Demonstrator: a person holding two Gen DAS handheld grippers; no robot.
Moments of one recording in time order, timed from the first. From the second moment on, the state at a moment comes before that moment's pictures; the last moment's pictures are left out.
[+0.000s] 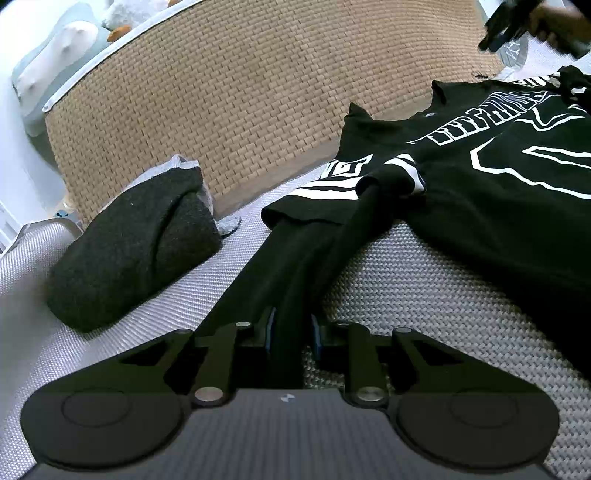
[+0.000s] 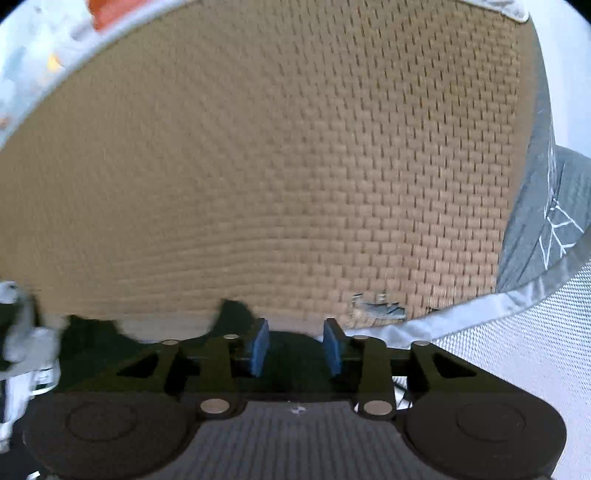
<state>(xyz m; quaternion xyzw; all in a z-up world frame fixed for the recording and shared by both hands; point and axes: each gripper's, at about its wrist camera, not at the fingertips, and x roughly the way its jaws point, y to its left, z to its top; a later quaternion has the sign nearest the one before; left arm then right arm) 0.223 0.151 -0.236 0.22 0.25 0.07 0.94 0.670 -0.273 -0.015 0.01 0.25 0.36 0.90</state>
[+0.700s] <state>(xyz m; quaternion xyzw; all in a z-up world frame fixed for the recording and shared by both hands) 0.222 0.143 -0.235 0.25 0.25 0.09 0.93 0.417 -0.388 -0.079 -0.14 0.32 0.37 0.86</state>
